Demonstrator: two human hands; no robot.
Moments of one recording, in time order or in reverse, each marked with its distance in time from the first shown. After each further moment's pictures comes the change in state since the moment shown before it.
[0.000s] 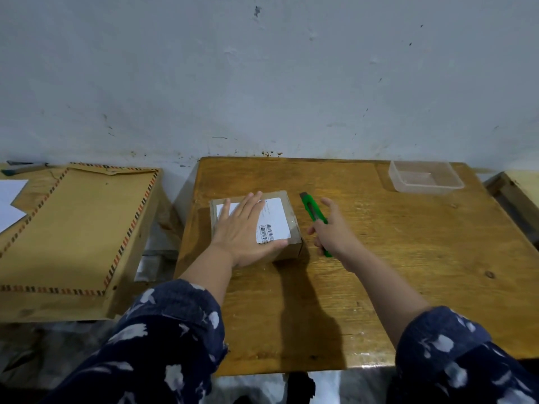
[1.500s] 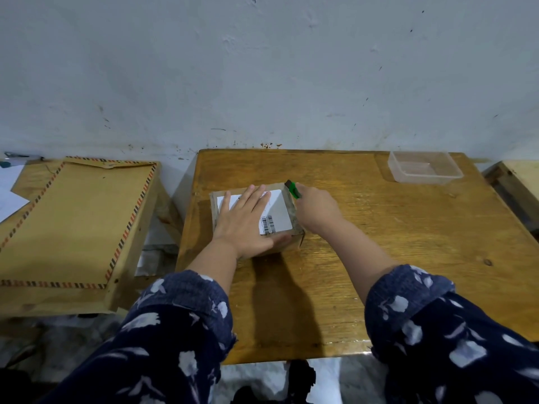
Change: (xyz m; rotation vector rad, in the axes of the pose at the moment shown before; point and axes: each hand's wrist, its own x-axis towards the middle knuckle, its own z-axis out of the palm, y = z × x) left_hand 0.001 0.003 0.004 0.072 0.000 0.015; right_hand 0.008 -0.043 0.023 -0.801 0.029 -0.123
